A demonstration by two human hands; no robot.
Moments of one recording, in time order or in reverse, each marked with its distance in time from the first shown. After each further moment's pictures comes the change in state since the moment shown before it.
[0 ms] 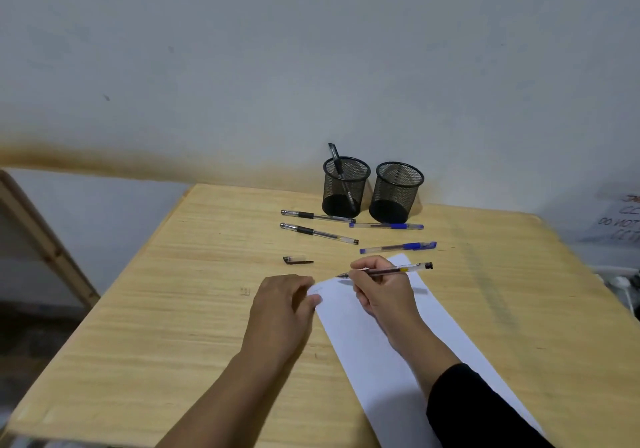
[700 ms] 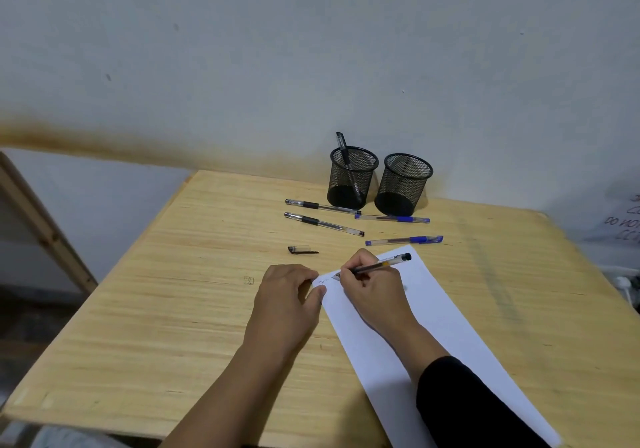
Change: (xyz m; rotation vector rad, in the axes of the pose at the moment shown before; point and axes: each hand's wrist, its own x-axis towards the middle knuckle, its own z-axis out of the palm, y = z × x) left_hand 0.000 -0.006 0.006 0.026 0.039 0.021; right_hand 0.002 0.007 0.015 -0.515 -0.041 -0.302
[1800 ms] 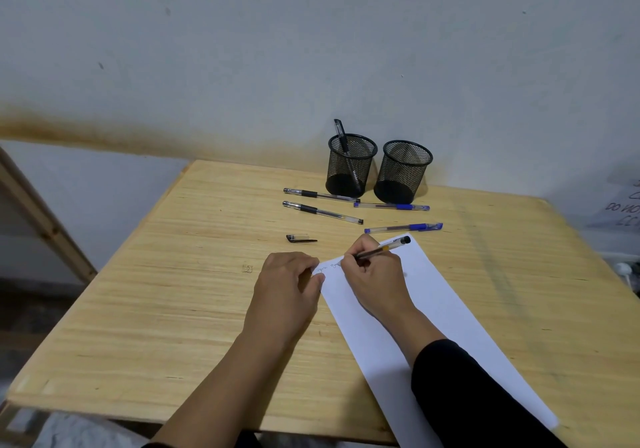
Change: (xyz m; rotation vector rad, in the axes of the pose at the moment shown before) left_hand -0.001 -0.003 0.002 0.039 -0.008 0.037; right_hand 0.000 -0.002 -0.001 -0.065 0.040 0.001
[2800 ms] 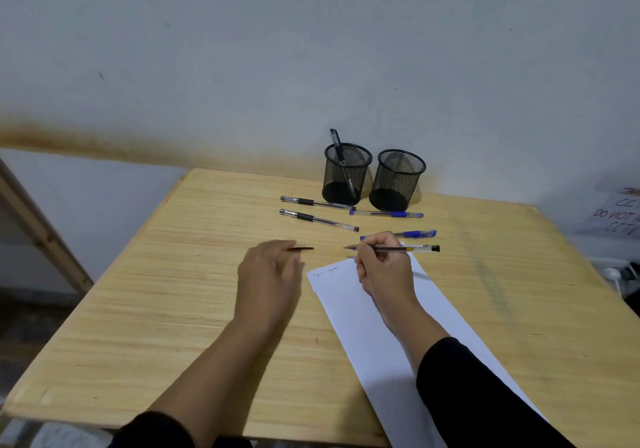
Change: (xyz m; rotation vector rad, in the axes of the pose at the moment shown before) left_hand 0.020 0.000 -0.017 -0.169 0.119 -0.150; right_hand 0.007 0.000 -0.010 0.623 0.115 0.270
